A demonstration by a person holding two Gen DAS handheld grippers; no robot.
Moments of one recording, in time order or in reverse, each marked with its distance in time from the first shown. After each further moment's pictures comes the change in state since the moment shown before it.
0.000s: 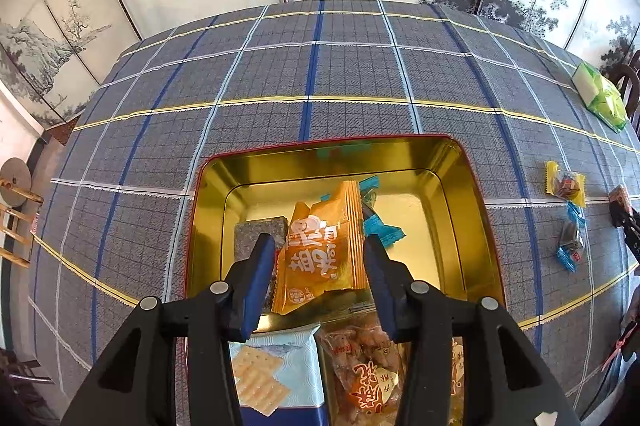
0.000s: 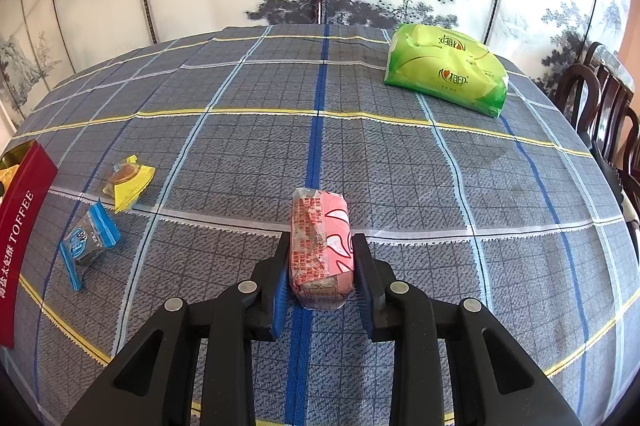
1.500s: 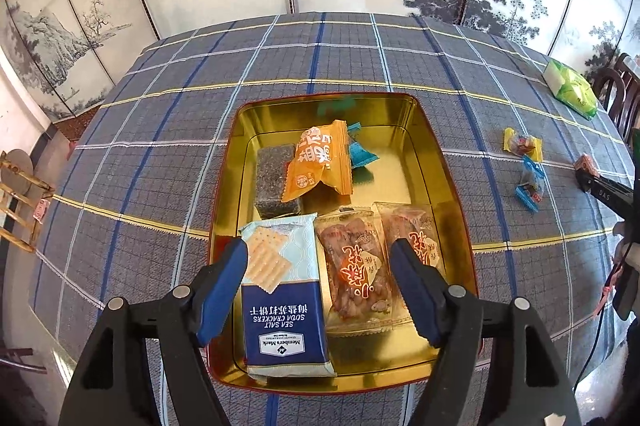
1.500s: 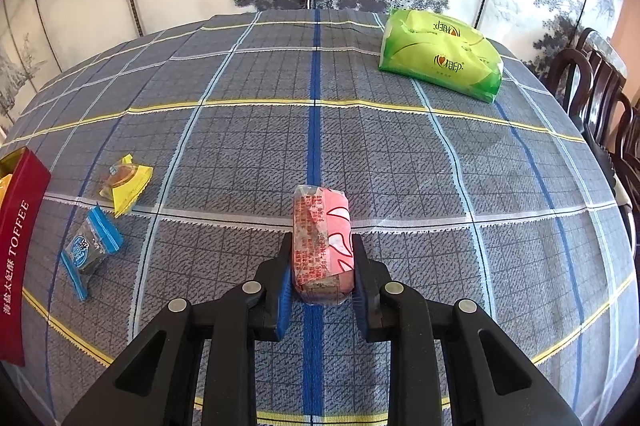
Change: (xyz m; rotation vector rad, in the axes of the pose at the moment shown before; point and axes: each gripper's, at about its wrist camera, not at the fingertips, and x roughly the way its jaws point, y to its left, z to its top) left arm -0.067 -0.003 -0.074 -0.024 -0.065 -0.009; right arm -0.002 0.003 0.004 0.031 0.080 -0.043
